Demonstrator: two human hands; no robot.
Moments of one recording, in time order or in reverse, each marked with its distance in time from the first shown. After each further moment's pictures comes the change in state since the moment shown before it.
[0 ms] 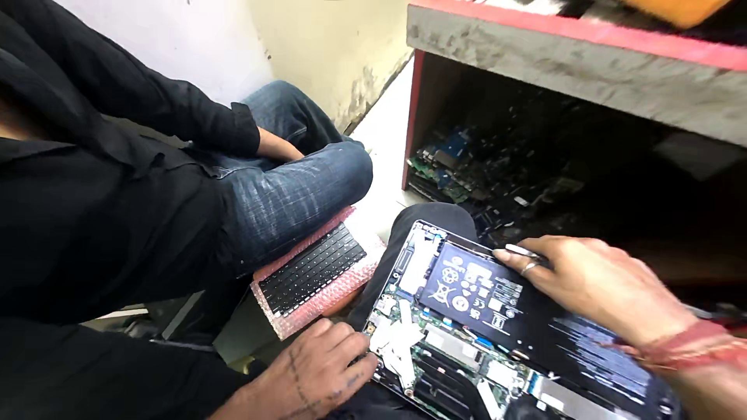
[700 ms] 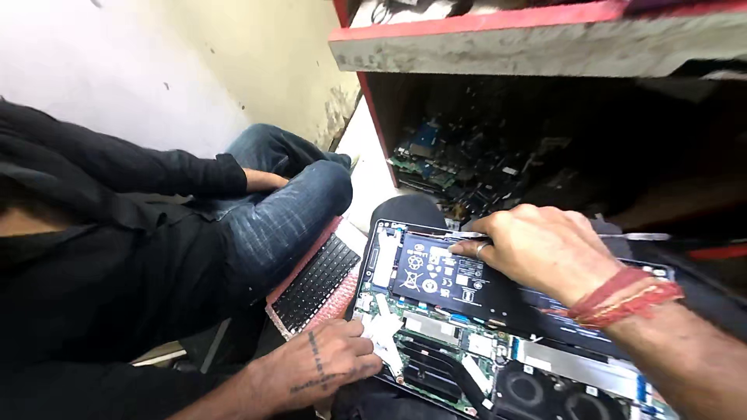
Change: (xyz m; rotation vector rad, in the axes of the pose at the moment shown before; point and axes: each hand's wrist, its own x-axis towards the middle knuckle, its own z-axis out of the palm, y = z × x) left_hand 0.048 -0.015 -0.026 -0.223 -0.538 0.283; right_hand -0.016 -0.027 -0.010 0.000 -0.035 0.009
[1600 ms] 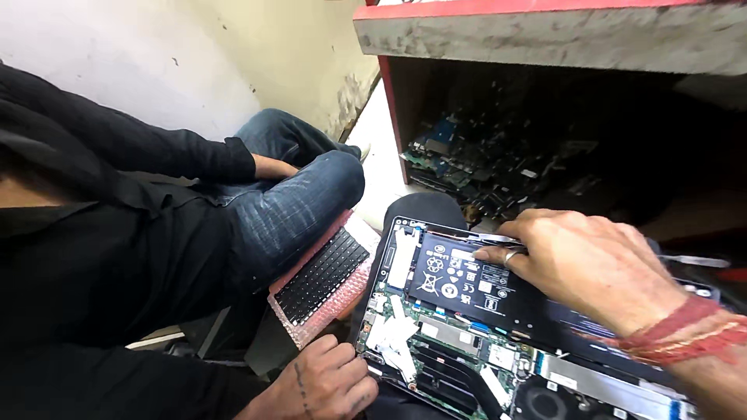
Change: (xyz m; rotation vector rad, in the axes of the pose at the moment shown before) left_hand -0.025 0.023 0.046 0.348 0.490 -0.110; right_hand -0.002 0.003 0.006 -0.028 0.092 -0.083
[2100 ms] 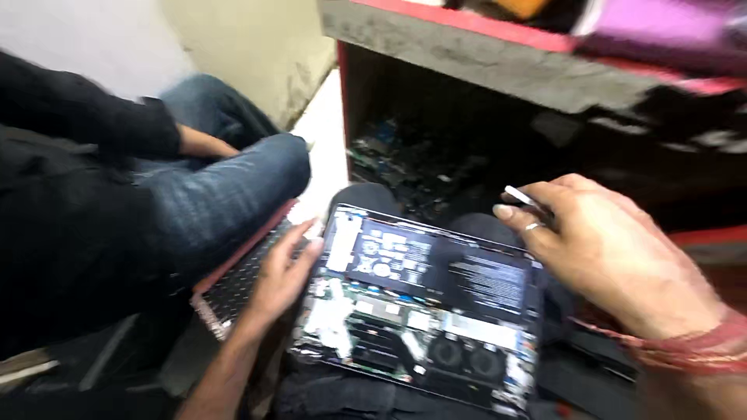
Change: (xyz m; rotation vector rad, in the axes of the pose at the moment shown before) left_hand 0.068 -0.056 0.034 -0.965 0.273 -0.954; right_hand -0.054 0.014 -0.057 0.099 0.175 0.210
